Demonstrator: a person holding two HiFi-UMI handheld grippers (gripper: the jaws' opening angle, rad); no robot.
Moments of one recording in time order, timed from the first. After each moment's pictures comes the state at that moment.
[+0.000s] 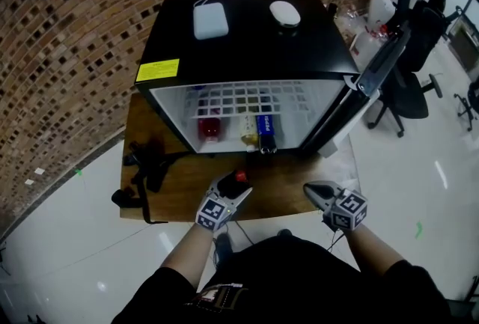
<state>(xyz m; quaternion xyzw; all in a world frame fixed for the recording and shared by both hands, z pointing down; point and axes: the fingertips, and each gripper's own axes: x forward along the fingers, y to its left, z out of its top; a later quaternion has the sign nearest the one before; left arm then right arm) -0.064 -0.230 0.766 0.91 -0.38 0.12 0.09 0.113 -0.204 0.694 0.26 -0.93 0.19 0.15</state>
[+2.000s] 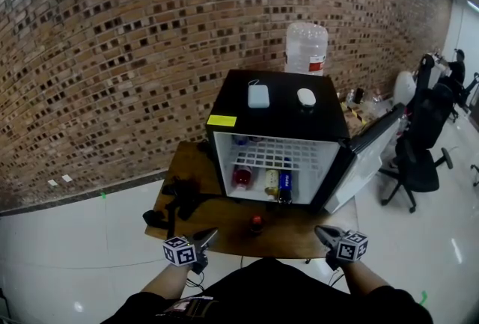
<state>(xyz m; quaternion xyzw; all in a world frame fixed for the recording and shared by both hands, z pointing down) -0.200 -0.099 0.644 0.85 -0.44 -0.05 0.29 0.132 -0.178 0.640 0.26 -0.93 0.27 0.06</state>
